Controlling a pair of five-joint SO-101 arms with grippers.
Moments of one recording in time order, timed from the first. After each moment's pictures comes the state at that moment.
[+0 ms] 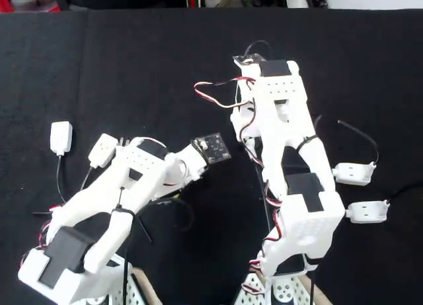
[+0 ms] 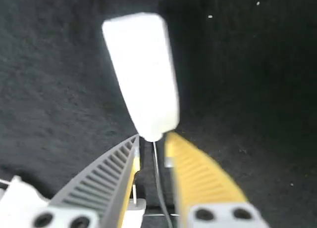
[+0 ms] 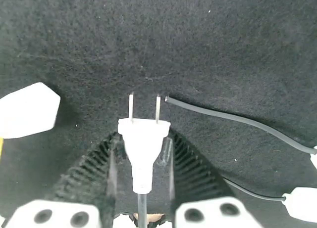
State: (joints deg) left arm 21.7 -10.4 43.6 57.7 -40.4; right arm -7.1 17.8 -6.7 94.3 5.1
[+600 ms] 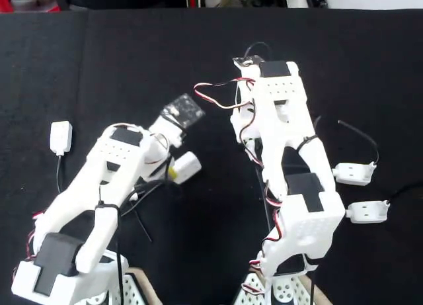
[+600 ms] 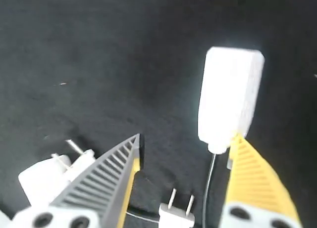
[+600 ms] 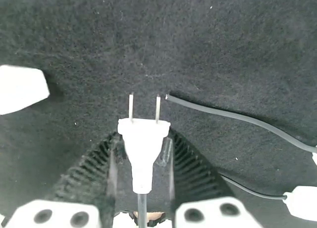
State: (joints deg) left arm 11.3 -13.5 41.3 50.6 -32.0; right arm -7.1 17.8 -6.0 94.3 5.1
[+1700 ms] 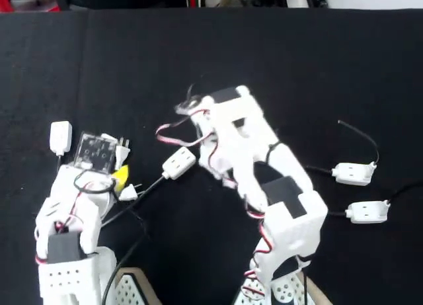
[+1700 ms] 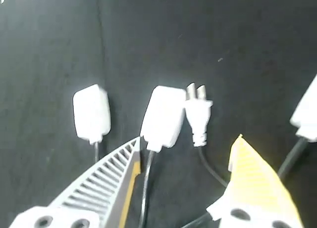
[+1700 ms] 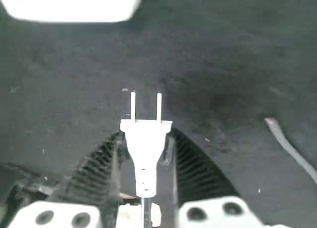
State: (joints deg) left arm -12.7 -94.3 83.2 56.1 -24.6; right arm -21.7 17.7 8.9 89.5 21.8
